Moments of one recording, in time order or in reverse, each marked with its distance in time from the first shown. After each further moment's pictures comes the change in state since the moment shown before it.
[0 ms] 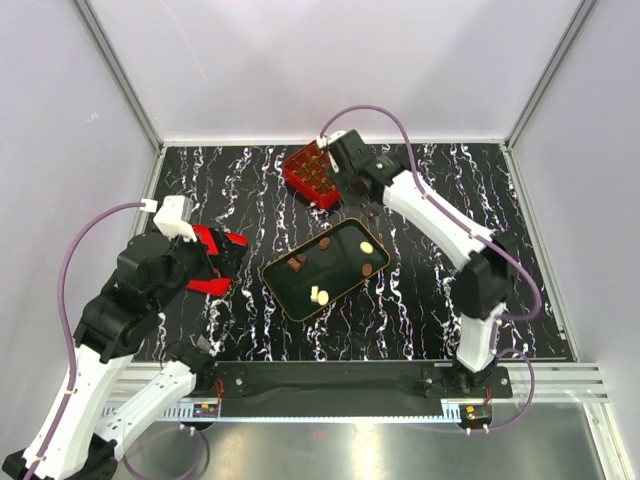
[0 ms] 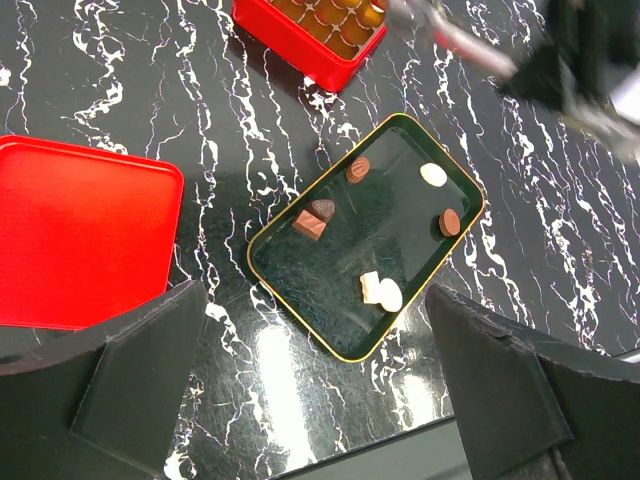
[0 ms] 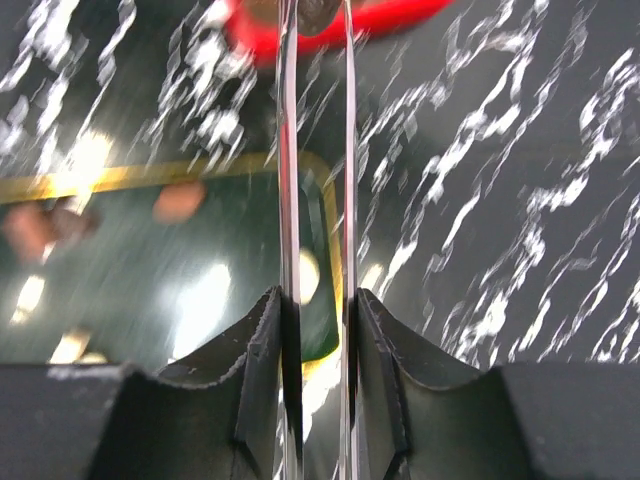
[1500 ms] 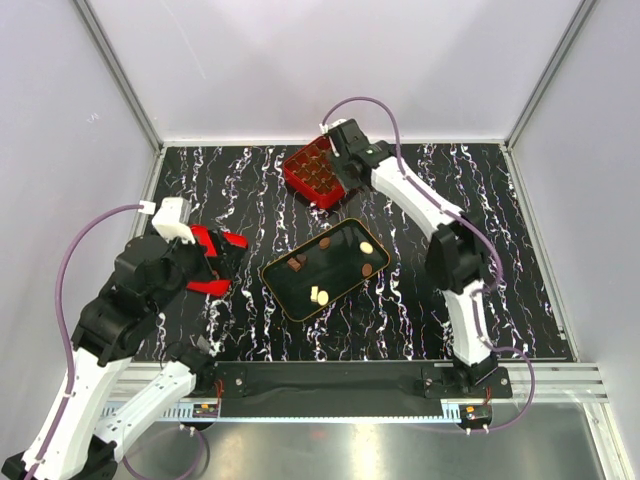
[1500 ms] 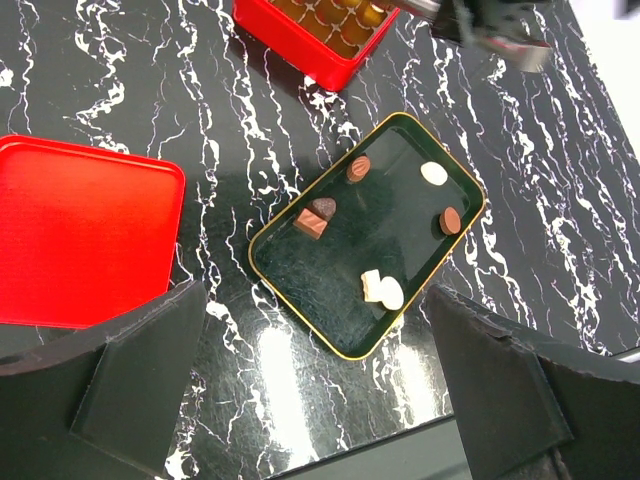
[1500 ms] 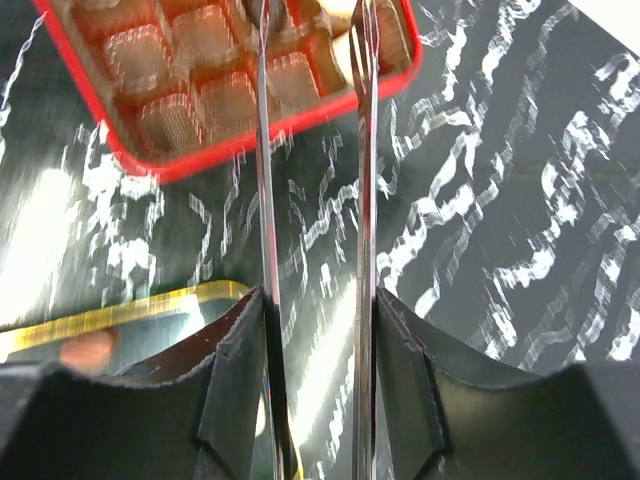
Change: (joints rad) left arm 0.000 -0.010 0.000 -0.010 0.001 0.004; right arm -0.124 0.365 0.273 0.153 0.046 -0.083
